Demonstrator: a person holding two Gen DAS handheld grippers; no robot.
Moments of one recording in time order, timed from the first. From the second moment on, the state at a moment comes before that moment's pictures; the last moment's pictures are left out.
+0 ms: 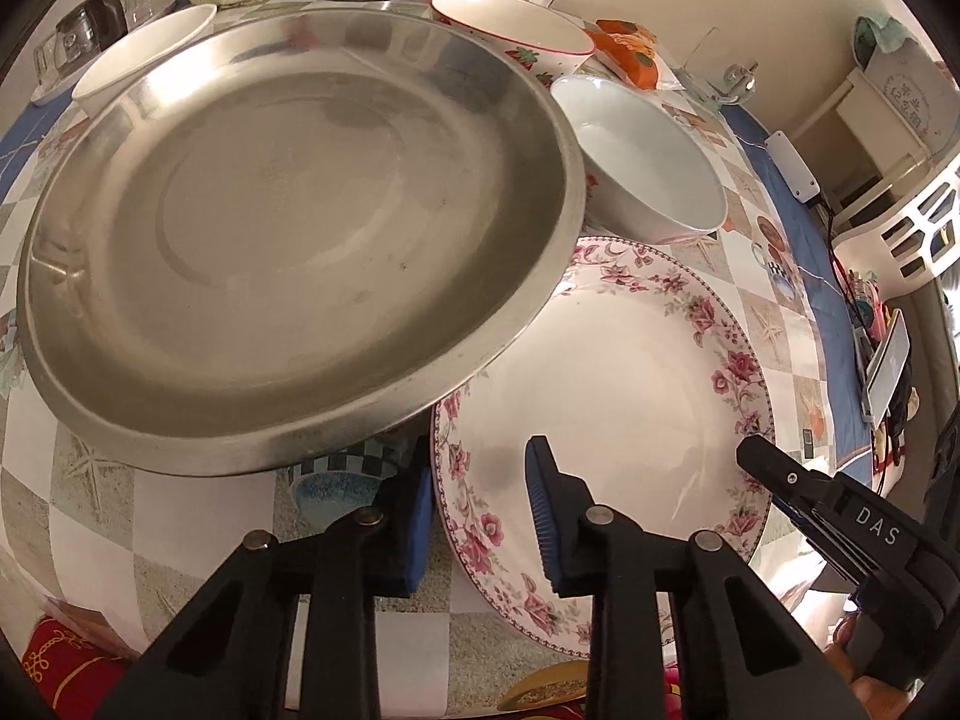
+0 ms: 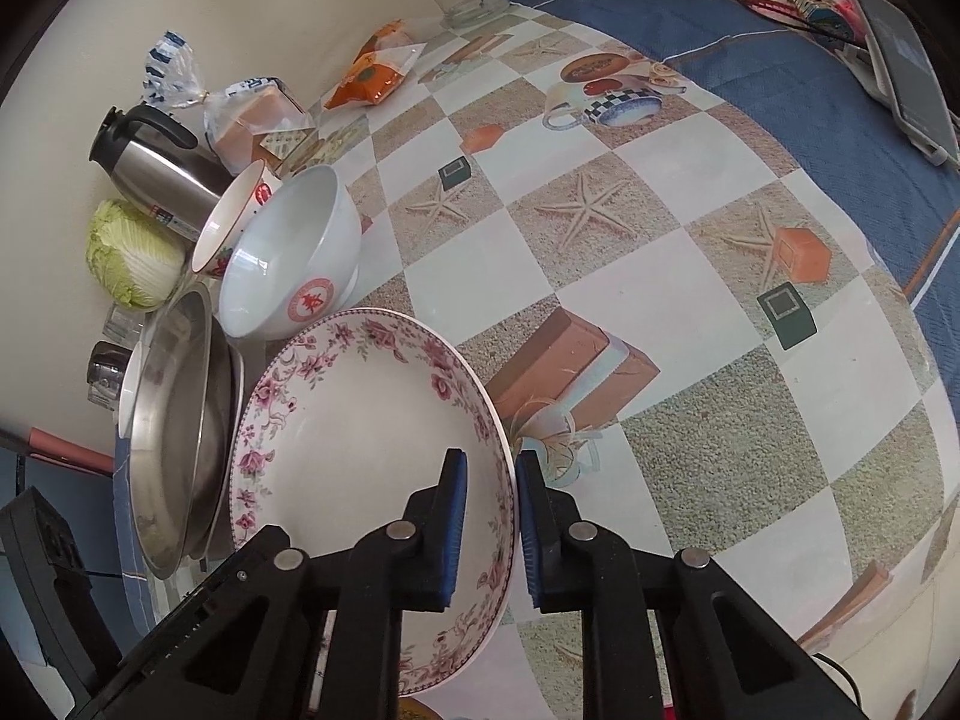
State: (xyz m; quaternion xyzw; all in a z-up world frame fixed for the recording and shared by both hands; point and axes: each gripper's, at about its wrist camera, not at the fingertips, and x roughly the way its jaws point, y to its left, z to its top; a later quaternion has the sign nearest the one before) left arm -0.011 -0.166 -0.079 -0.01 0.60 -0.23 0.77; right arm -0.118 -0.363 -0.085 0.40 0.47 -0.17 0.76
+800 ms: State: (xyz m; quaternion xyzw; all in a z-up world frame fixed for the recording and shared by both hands) left arm -0.012 -0.179 -0.086 -0.01 0.60 -0.25 0.76; right arm -0.128 -0.378 -0.098 0.43 0.48 -0.18 0.74
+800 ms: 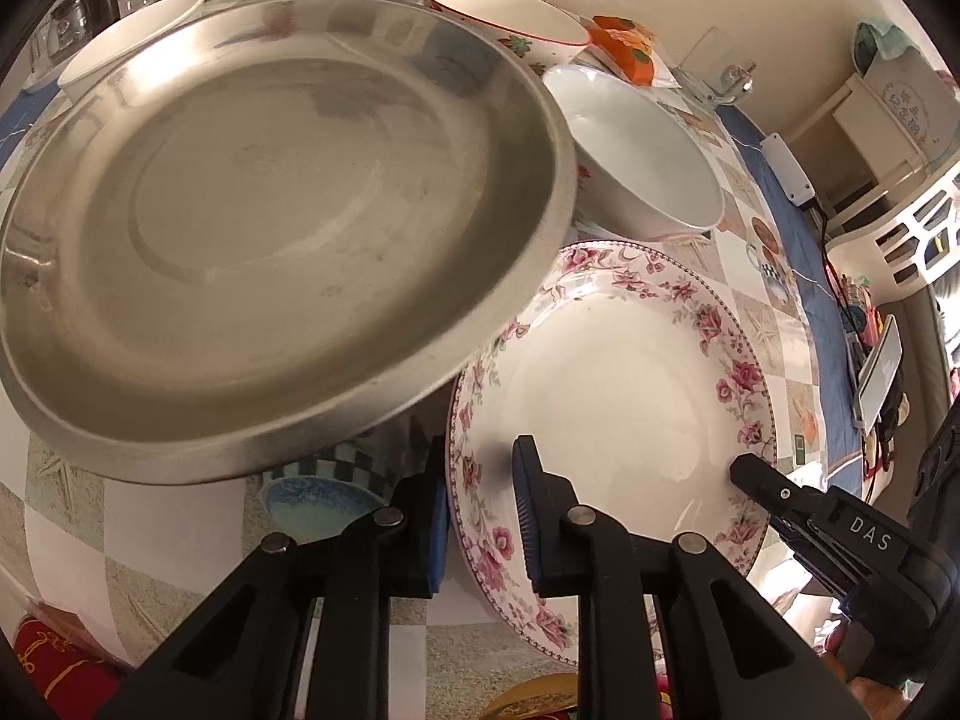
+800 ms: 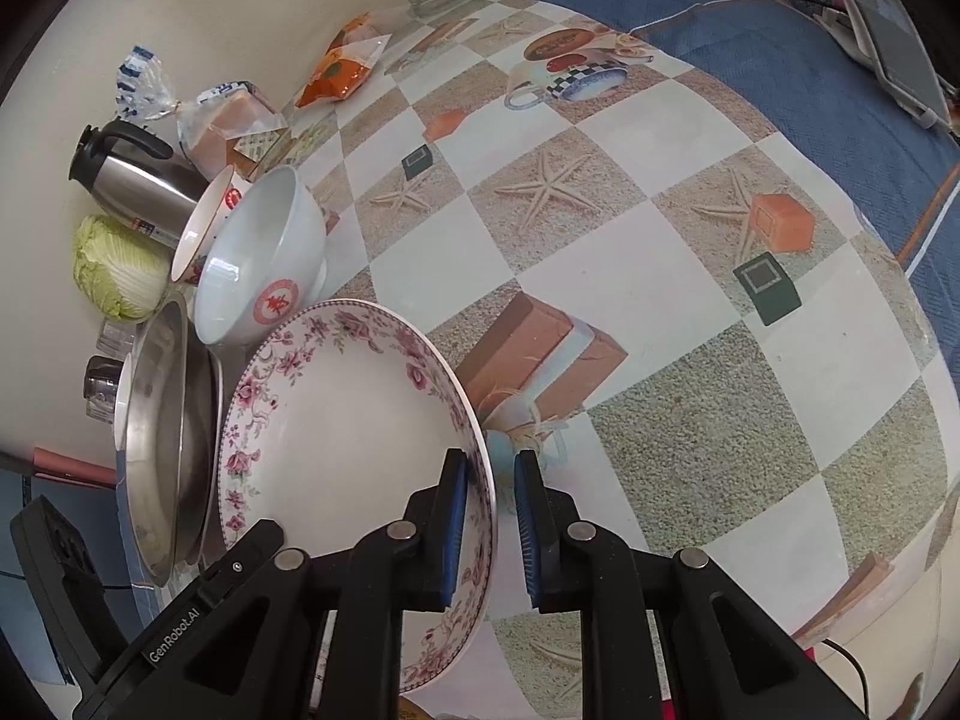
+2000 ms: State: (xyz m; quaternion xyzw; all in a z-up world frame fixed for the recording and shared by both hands) left arm -0.017 -0.213 -0.065 0.01 0.54 -0.32 0.78; right arm -0.155 -0.404 -0.083 0.45 0.41 -0.20 0.77
